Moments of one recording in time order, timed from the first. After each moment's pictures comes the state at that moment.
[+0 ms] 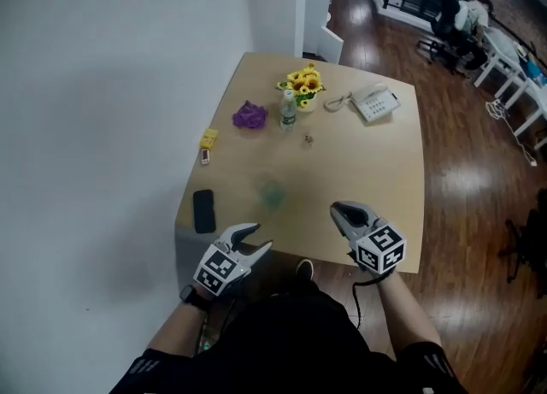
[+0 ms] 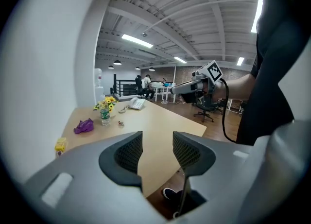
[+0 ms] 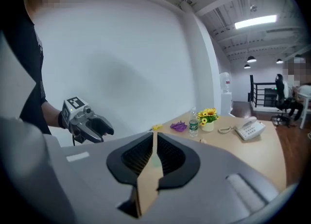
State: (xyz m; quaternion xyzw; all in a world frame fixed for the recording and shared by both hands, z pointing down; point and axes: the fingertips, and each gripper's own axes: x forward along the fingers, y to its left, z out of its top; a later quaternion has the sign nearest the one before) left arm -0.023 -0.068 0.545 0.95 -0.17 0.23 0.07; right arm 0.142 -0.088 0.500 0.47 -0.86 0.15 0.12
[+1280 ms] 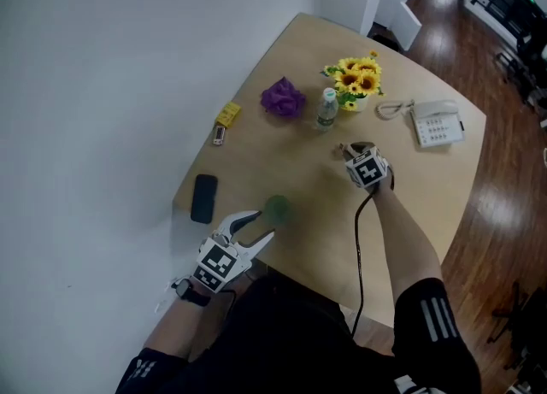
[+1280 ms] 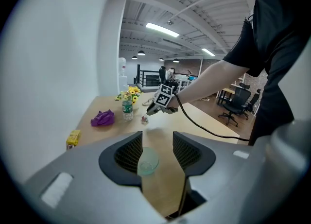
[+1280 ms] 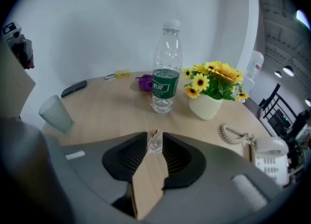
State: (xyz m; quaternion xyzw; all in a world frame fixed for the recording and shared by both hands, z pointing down) left arm 0.016 -0.194 0.576 0.90 -0.30 0.27 0.13; right arm 0.215 -0.421 0.746 0.37 -0.81 0.15 0.43
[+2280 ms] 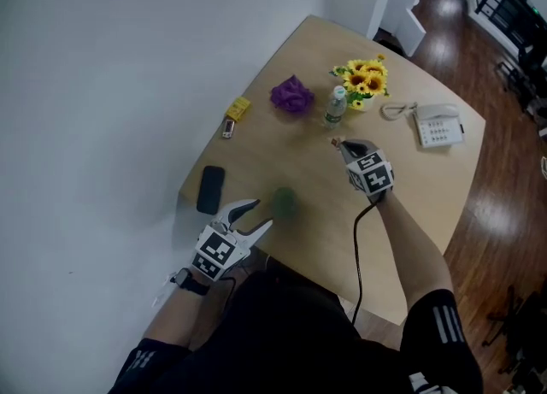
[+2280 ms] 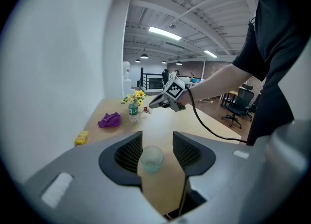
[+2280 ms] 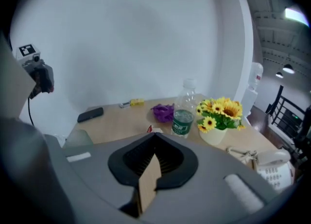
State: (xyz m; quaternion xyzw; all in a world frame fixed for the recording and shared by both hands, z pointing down) left arm -0.012 -0.190 0.560 0.90 -0.33 0.26 0.12; right arm 0.159 -0.391 0.652 0.36 -0.87 0.12 0.32
